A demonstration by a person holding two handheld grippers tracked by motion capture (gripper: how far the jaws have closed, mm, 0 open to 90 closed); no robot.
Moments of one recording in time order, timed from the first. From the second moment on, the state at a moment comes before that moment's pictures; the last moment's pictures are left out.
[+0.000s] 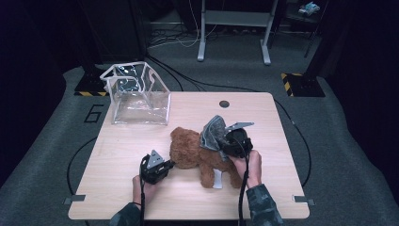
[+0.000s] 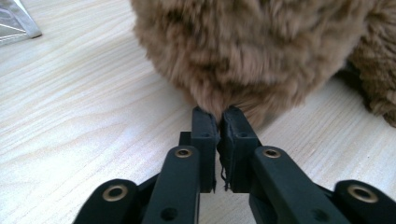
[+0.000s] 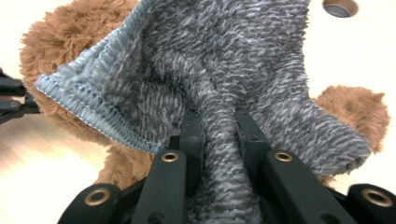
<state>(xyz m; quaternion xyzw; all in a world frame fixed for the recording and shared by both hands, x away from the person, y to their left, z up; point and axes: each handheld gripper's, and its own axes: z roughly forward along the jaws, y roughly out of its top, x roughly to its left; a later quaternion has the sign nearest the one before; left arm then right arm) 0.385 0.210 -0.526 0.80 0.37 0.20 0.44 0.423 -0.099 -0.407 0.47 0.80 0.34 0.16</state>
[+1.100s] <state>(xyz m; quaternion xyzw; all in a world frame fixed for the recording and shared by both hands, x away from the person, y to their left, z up) 0.383 0.214 -0.517 0.79 0.37 0.19 0.45 0.416 -0.132 -0.391 0.50 0.77 0.34 0.21</state>
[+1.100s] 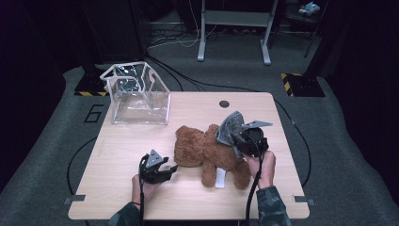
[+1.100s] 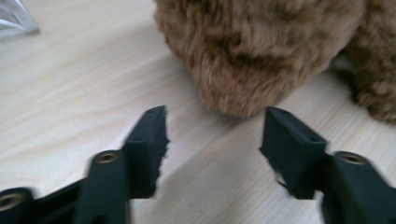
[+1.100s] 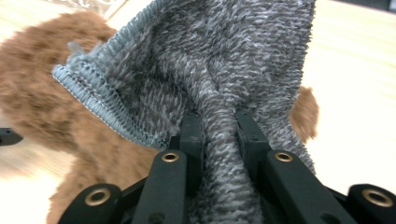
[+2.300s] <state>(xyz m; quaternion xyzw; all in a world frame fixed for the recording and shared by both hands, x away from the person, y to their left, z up) 0.454 0.144 -0.473 0.83 0.32 0.16 0.43 0.411 -0.124 -0.412 0.51 0.78 0.28 0.24</state>
